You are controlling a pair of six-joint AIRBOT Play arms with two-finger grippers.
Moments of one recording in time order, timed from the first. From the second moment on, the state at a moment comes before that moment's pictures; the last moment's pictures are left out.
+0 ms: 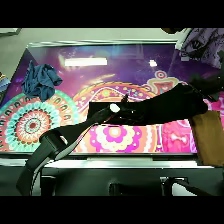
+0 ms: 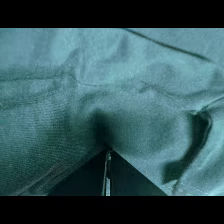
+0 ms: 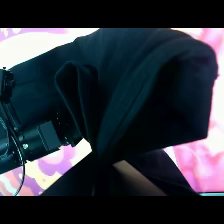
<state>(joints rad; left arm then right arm) -0.77 -2.17 1.78 0.28 -0.65 -1.65 -0.27 -1.32 1.62 1.97 -1.59 -1.39</state>
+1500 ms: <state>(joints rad) 0.13 -1.55 1.79 1.24 -1.54 -1.72 0.49 -1.62 1.62 1.96 -1.01 -0.82</state>
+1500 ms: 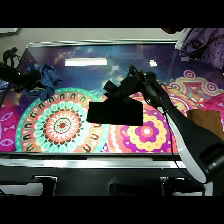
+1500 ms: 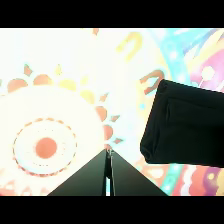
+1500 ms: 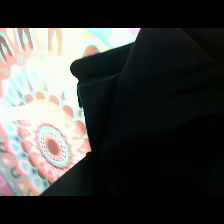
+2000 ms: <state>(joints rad) 0.13 -1.55 1.79 1.24 -1.54 -1.72 0.55 -1.72 1.62 2.03 -0.88 -0.81</state>
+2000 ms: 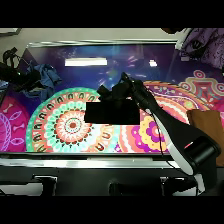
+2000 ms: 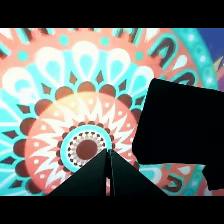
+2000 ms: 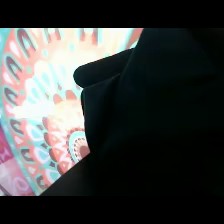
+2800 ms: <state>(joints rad) 0.13 -1.55 1.79 1.24 -1.54 -1.72 0.30 -1.55 1.72 2.10 -1.05 -1.15</state>
